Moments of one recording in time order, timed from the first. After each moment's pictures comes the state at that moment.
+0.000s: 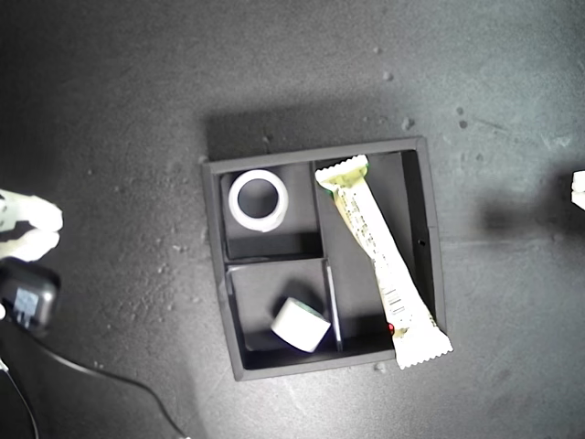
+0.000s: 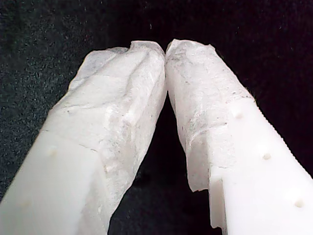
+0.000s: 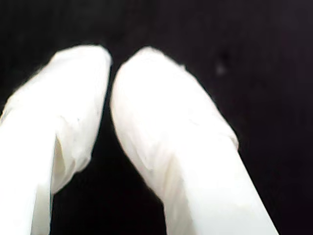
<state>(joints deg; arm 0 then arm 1) 5.1 188.0 161.1 83.8 -81.4 10.3 191.4 178.3 74.9 81.0</state>
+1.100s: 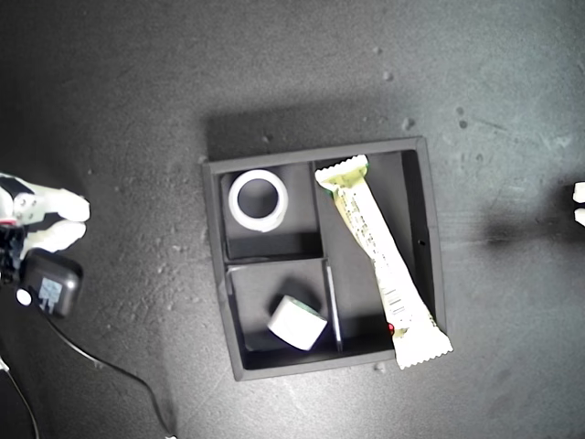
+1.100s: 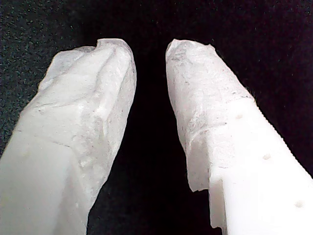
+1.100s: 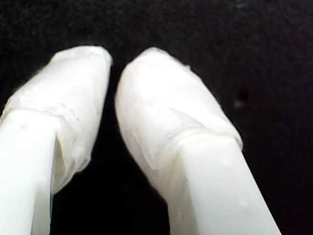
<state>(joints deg) 4.8 191.4 175.5 79.5 -76.8 1.6 191.7 178.3 76.6 86.8</state>
